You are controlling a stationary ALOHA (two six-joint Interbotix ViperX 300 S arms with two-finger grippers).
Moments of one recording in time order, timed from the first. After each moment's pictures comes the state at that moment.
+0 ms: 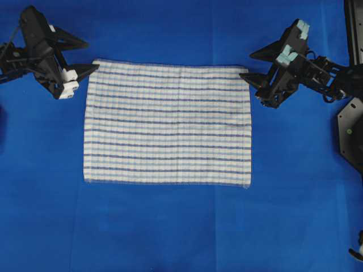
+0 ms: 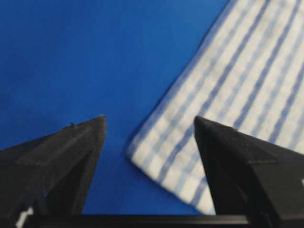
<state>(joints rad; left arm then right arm) 0.46 -0.12 1.21 -0.05 -0.54 0.02 -0.40 -0.05 1.17 0.26 -0.54 0.01</state>
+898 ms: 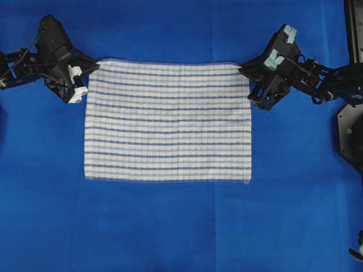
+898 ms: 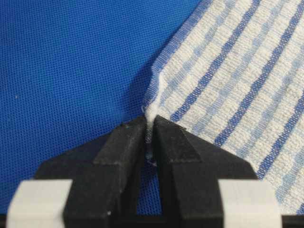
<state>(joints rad) 0.46 0.06 1.18 -0.05 -0.58 -0.01 -0.38 0.05 1.13 0.27 -0.56 0.01</state>
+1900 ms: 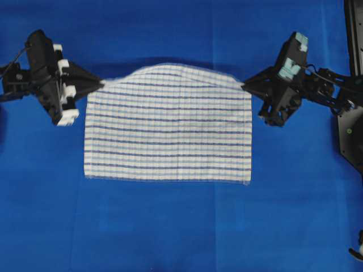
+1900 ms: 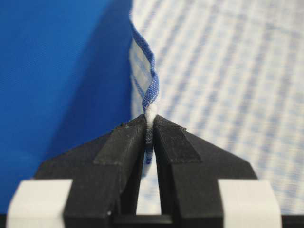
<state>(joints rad) 0.21 -0.21 1.23 -0.05 -0.52 -0.06 -0.21 -0.24 1.18 0.37 -0.35 0.03</state>
